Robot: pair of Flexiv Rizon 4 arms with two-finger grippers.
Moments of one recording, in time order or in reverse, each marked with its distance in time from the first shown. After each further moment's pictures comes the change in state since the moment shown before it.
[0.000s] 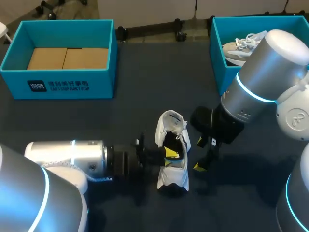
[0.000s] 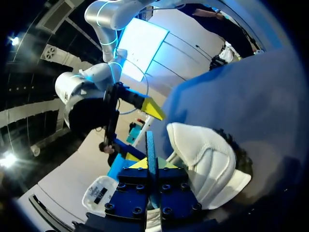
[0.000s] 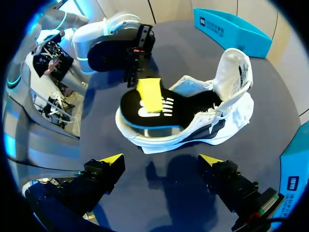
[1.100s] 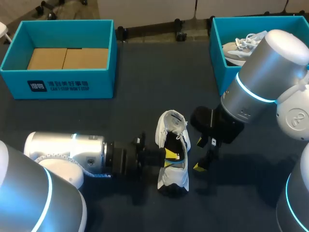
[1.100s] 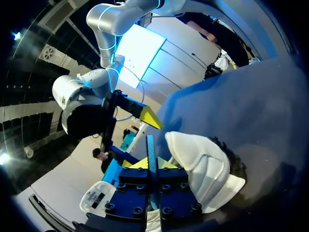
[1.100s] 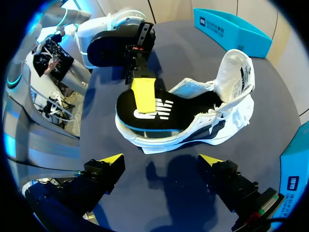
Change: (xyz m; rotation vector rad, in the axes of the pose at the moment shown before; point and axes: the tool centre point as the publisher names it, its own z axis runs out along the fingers) left arm 0.005 -0.011 -0.001 0.071 0.070 -0.006; right arm 0.000 0.000 0.000 0.000 0.000 0.000
